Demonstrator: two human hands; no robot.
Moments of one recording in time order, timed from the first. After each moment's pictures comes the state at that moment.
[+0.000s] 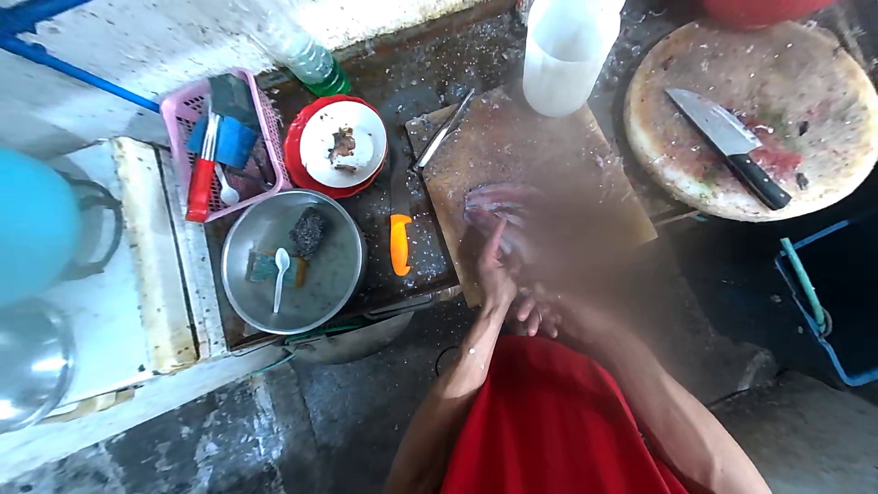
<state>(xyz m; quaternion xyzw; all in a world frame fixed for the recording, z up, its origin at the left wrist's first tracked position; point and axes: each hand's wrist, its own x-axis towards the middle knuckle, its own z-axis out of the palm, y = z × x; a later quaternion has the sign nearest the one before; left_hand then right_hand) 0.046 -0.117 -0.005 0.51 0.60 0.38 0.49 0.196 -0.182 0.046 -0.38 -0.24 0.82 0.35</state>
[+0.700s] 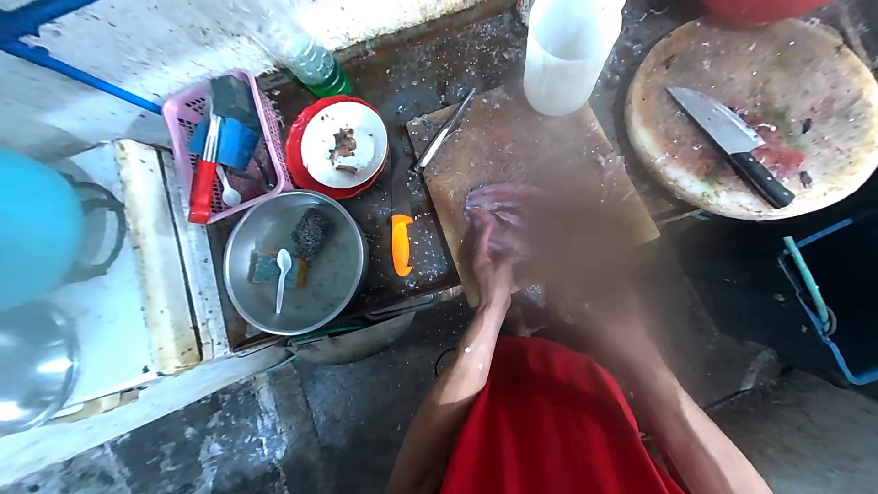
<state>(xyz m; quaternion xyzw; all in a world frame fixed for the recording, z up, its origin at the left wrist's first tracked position) 0.046 -0.112 -0.003 0.31 0.62 0.42 0.58 0.211 -0.199 0.064 -0.55 -0.41 0.53 0.49</state>
